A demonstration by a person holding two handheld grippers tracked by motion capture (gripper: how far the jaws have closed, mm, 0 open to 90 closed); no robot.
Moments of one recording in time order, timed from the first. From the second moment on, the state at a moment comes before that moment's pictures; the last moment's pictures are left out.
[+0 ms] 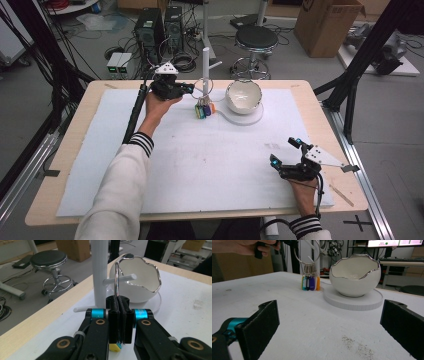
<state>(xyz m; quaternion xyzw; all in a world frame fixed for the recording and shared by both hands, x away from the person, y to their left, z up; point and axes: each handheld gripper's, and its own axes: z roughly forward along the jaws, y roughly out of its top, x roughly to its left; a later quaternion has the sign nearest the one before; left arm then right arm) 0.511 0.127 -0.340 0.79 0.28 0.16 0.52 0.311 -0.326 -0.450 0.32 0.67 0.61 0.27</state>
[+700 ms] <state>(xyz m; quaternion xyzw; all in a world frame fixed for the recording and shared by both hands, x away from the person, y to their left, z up) 0.505 0.130 -0.347 0.78 0.31 0.20 0.50 0.311 -0.326 -0.450 0.32 0.67 0.61 0.27</state>
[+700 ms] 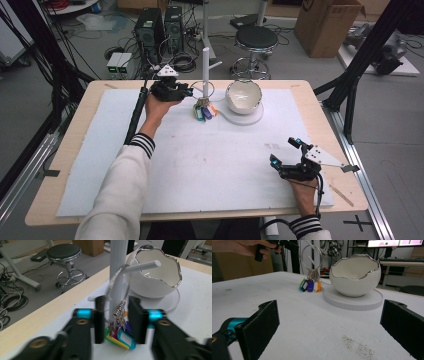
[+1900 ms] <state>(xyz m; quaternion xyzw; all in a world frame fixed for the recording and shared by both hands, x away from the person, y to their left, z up) 0.301 0.264 -0.415 0.72 0.26 0.25 0.60 0.310 -0.324 -0.450 0.32 0.67 0.61 0.28</state>
